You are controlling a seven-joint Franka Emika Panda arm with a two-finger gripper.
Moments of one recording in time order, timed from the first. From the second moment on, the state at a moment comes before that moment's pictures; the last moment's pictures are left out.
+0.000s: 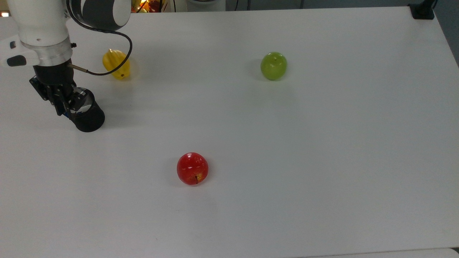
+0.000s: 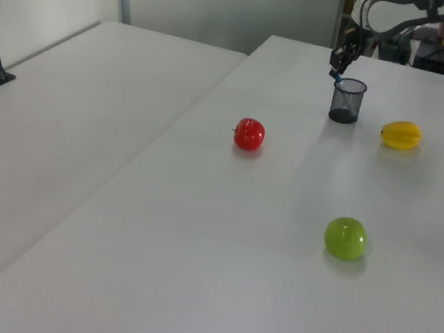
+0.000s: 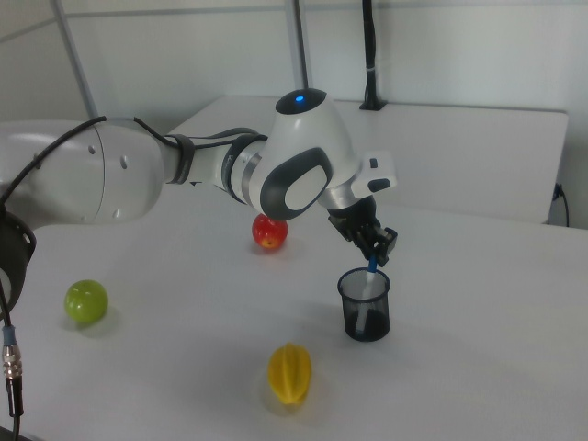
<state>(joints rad) -0.24 0.48 -0.09 -1.54 0.02 2.37 -0.07</state>
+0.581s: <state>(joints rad) -0.25 0.48 -0.09 -1.53 -0.02 2.37 -0.08</state>
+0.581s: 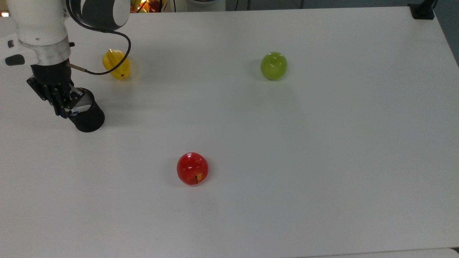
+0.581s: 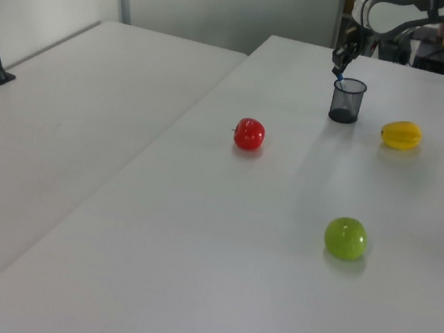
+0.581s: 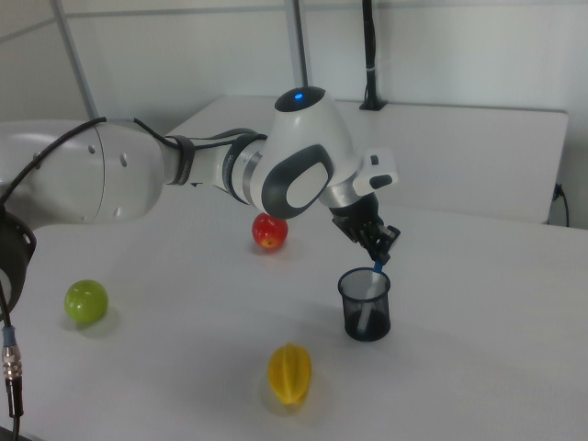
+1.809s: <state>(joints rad) -0.29 0.24 -0.09 -1.51 0.12 2.00 -0.08</state>
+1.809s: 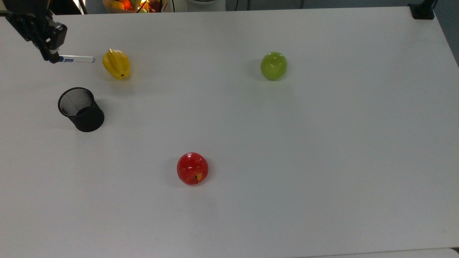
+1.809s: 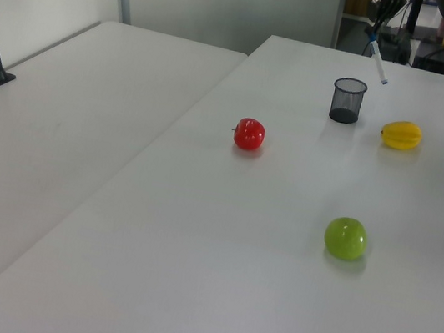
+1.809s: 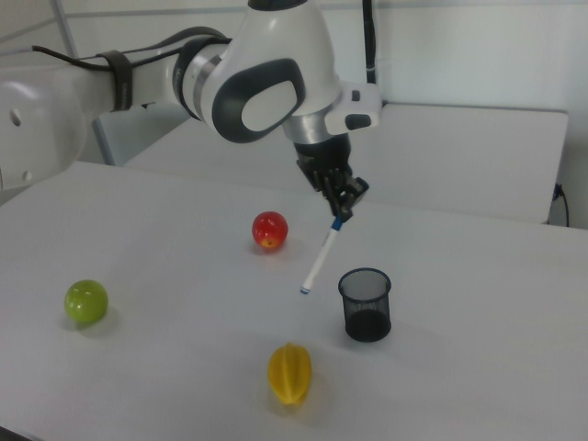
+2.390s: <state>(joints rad) -0.10 0.21 -0.07 -1.52 0.12 1.62 -0.11</state>
